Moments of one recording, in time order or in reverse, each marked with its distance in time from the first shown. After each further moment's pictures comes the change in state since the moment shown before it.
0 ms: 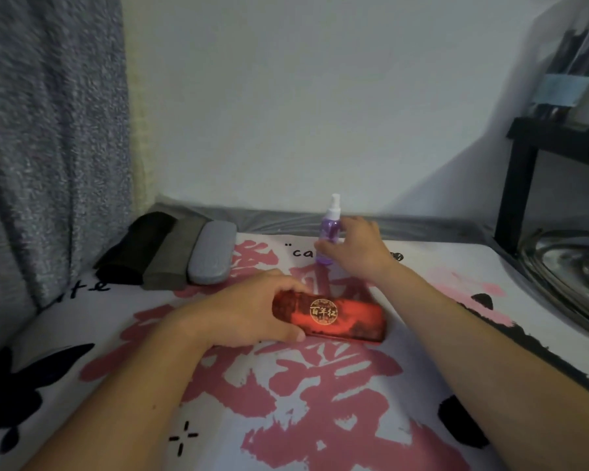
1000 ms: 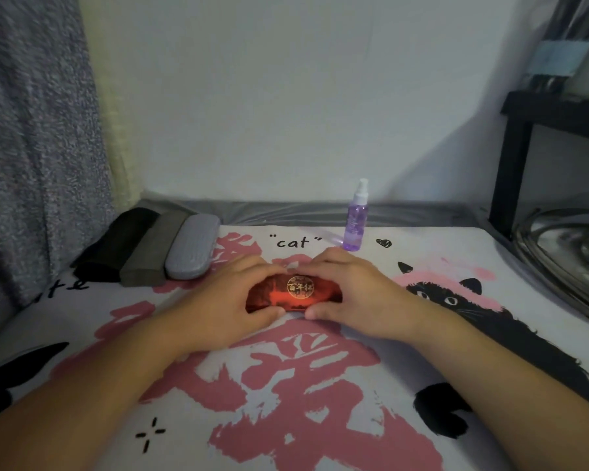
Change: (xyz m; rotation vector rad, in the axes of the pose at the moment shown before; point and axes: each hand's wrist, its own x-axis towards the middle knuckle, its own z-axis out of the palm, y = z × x) left_hand 0.007 -0.017 0.019 0.254 0.262 0.175; right_hand -0.078 0.028 -0.016 0.127 -0.326 -0.391
